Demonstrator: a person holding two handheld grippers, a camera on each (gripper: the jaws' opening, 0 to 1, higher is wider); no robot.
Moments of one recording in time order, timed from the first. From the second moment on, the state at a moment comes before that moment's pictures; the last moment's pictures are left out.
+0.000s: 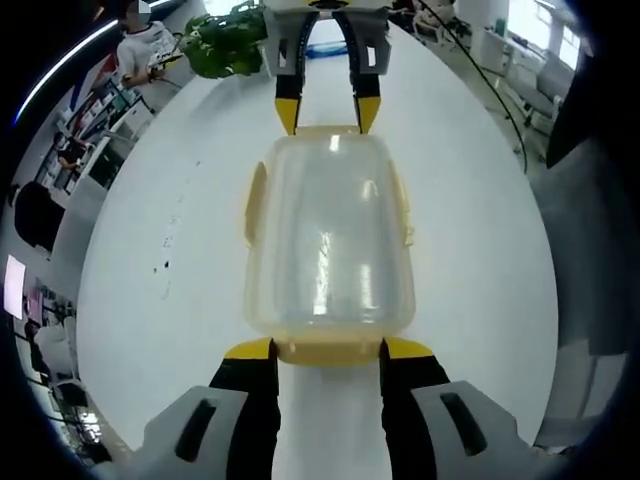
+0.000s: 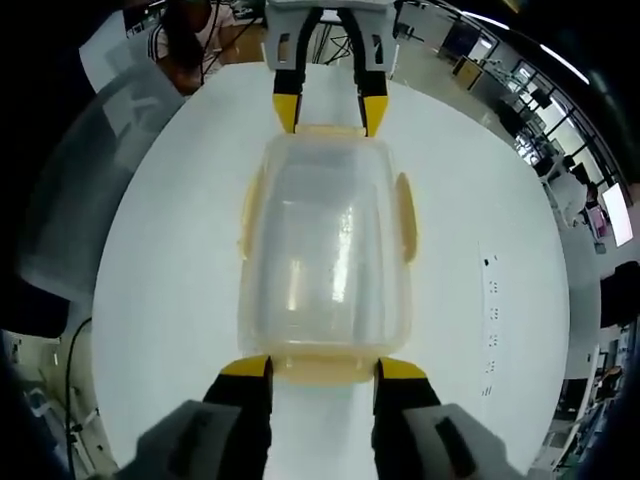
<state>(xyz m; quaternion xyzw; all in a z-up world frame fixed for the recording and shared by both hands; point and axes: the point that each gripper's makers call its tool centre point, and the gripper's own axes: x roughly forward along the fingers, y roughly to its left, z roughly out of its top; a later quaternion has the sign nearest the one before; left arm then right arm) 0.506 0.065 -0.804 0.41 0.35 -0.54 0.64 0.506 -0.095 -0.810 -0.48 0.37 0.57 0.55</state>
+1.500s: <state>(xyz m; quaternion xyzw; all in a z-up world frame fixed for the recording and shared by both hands) 0.496 0.060 -0.831 0.42 0.39 -0.57 0.59 0.488 -0.103 -0.837 -0.44 0.42 0.59 0.53</state>
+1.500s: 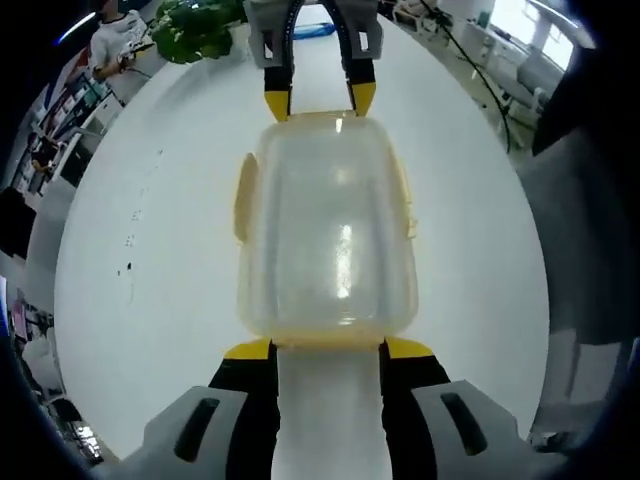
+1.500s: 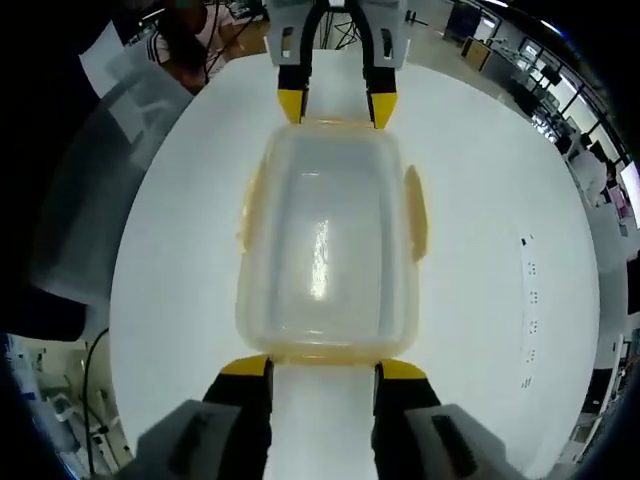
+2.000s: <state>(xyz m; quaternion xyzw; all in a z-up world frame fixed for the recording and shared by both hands) 0.492 0.066 -0.840 0.42 0.38 -0.58 0.59 0.484 -0.105 -0.840 -0.44 0.41 0.58 0.55</state>
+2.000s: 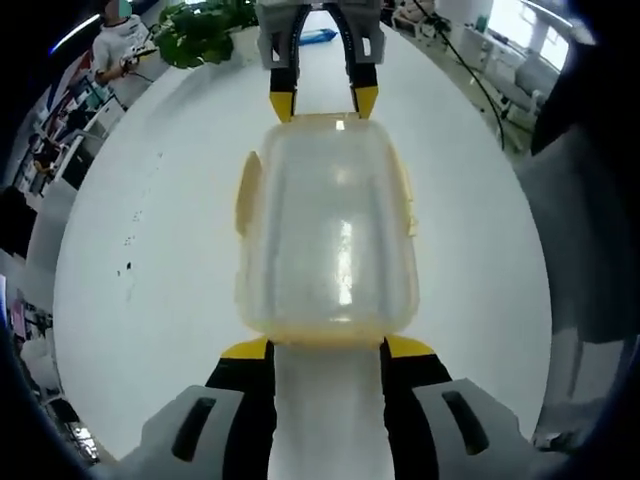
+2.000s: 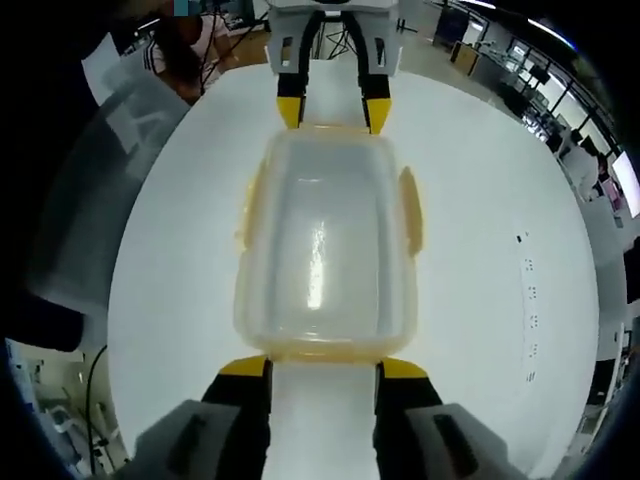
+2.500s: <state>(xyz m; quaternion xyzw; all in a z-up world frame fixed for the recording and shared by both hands) 0.496 0.088 -0.817 0.36 0.37 -0.57 0.64 0.491 -0.106 -0.818 -0.42 0.40 0.59 0.57</state>
